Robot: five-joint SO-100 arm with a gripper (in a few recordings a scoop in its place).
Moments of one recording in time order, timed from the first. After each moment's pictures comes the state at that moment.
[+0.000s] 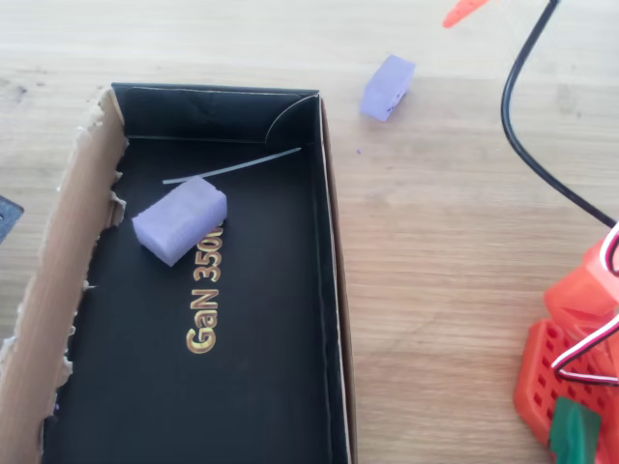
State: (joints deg) arm 59.8 93.5 79.0 94.5 27.2
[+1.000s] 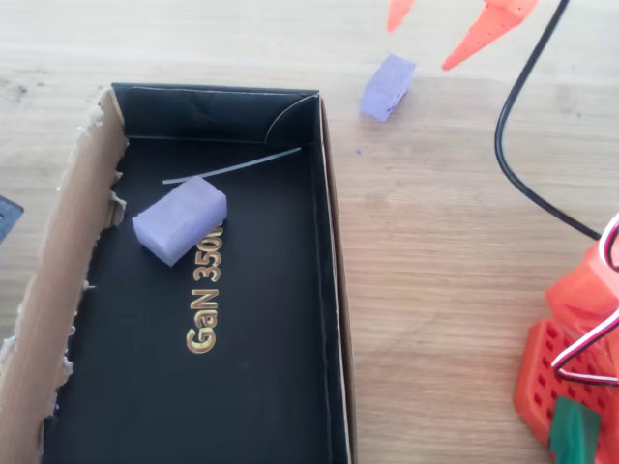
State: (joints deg) arm 61.5 90.7 91.0 85.9 30.1
